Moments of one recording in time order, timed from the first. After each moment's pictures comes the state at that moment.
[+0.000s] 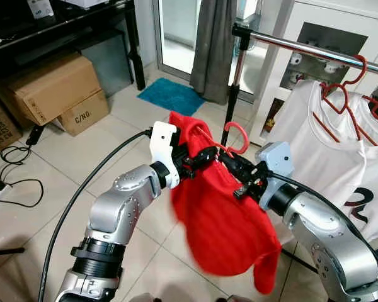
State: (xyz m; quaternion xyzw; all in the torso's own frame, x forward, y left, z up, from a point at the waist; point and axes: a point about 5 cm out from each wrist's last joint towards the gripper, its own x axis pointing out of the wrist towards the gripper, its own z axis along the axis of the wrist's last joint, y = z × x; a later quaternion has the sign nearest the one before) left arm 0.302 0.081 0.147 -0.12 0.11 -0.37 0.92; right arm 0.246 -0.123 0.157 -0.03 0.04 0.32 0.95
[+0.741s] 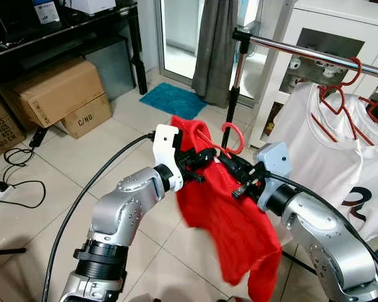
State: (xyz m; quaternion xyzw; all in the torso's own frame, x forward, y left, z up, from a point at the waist) left arm 0.298 0.076 0.146 -0.16 0.13 -0.36 0.91; right arm 0.248 -0.121 0.156 -0.03 0.04 0.32 0.95
